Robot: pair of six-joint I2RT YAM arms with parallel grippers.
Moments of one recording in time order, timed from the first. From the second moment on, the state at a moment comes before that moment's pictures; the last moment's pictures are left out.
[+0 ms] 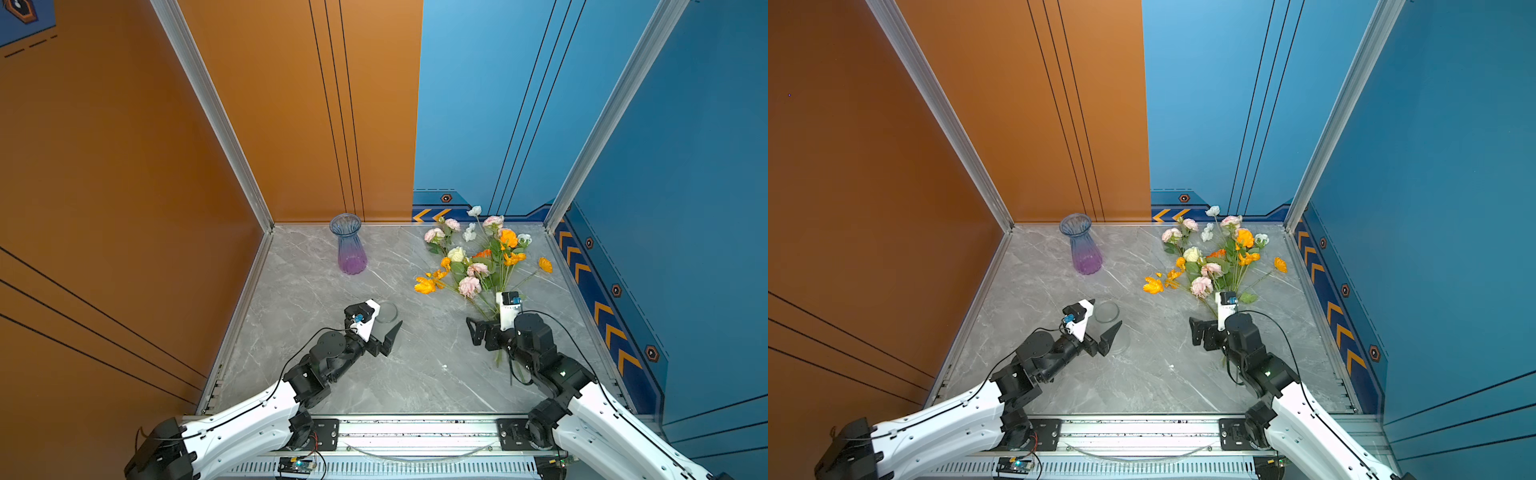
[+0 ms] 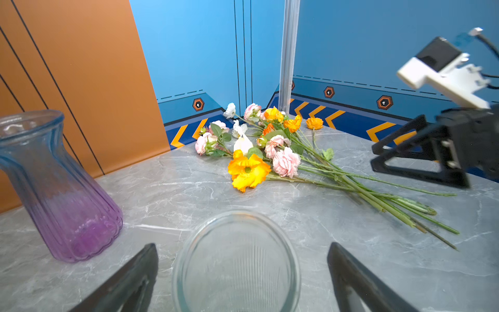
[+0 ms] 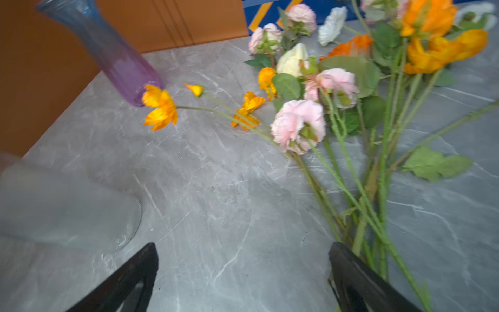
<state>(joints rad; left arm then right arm) -0.84 0.77 0.32 0.39 -0.17 0.02 0.45 0.71 0.49 -0.32 0.09 0.39</state>
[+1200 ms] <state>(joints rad) -0.83 1.46 1.36 -0.66 0.30 0.29 0.10 1.49 0.85 -0.80 0.17 0.34</state>
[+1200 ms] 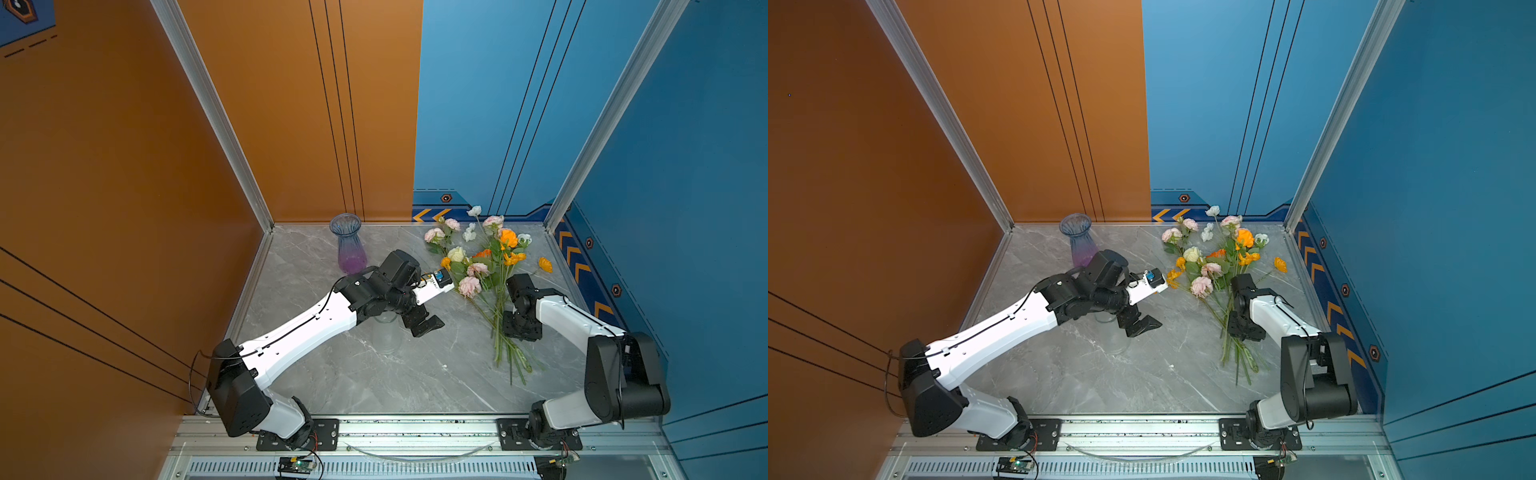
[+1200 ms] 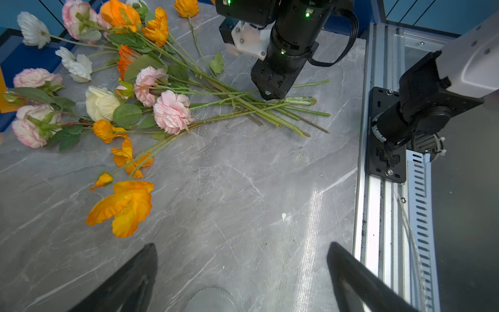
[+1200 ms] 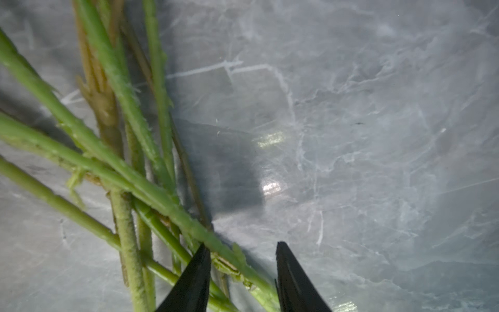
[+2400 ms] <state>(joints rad) -0.83 1.44 1.34 -0.62 0.22 0.29 0.31 1.48 1.07 -0.88 0.19 0.15</state>
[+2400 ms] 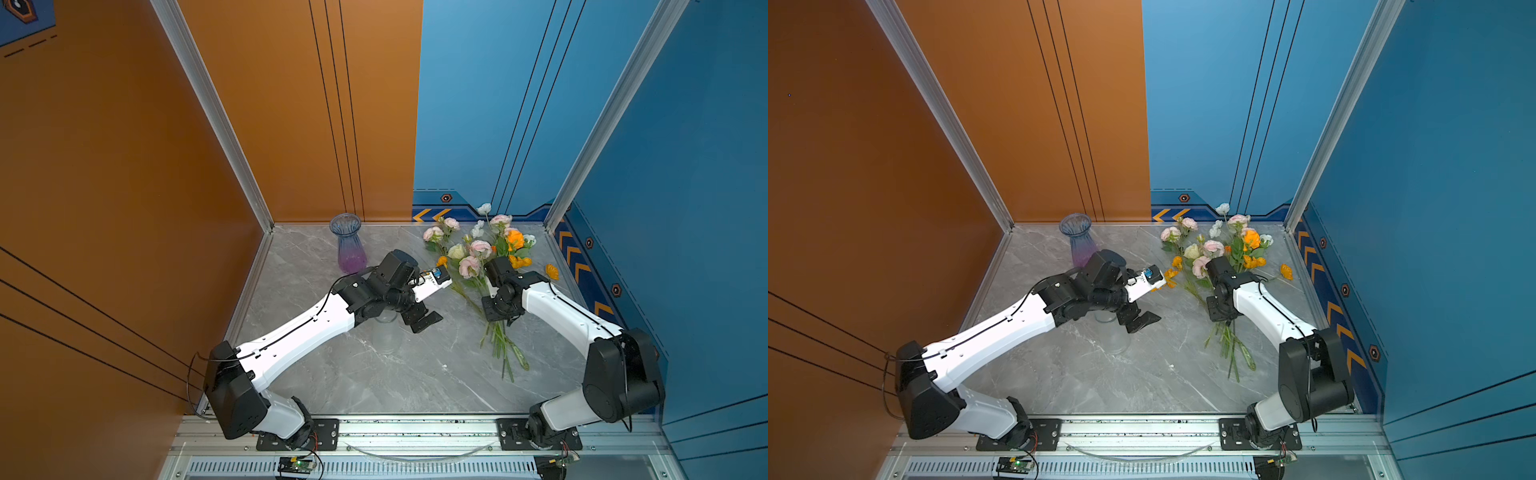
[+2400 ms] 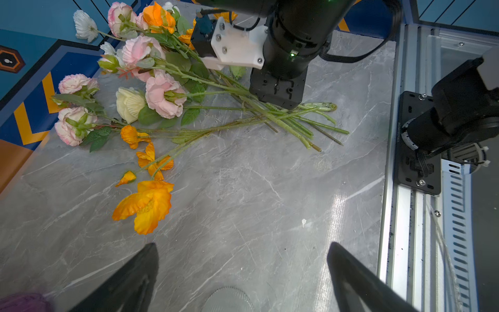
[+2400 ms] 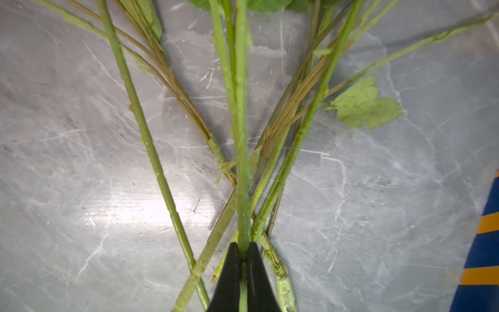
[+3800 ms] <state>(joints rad) -0.59 0.50 0.77 -0.57 0.29 0.25 1.05 1.38 1.19 0.09 0.24 0.08</state>
